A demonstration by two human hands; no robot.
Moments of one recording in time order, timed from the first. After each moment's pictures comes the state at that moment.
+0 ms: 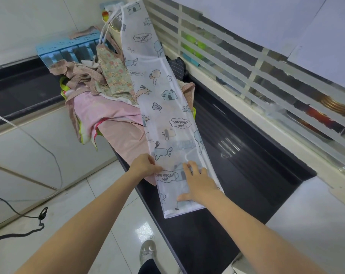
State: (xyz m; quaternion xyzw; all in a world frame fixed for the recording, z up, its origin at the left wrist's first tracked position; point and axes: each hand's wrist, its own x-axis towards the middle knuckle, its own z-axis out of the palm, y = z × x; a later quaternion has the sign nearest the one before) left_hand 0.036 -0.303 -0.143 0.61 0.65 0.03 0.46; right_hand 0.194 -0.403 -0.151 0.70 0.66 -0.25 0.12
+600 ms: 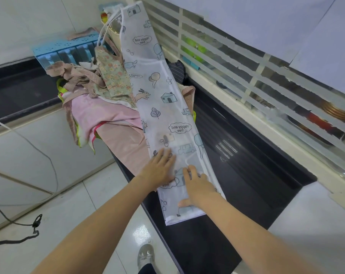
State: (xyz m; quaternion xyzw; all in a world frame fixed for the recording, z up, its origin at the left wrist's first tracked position) left_hand 0.058 -0.296 -0.182 0.94 0.32 -0.10 0.03; right_hand 0.183 -0.397 -0.127 0.68 0.68 -0.22 0.18
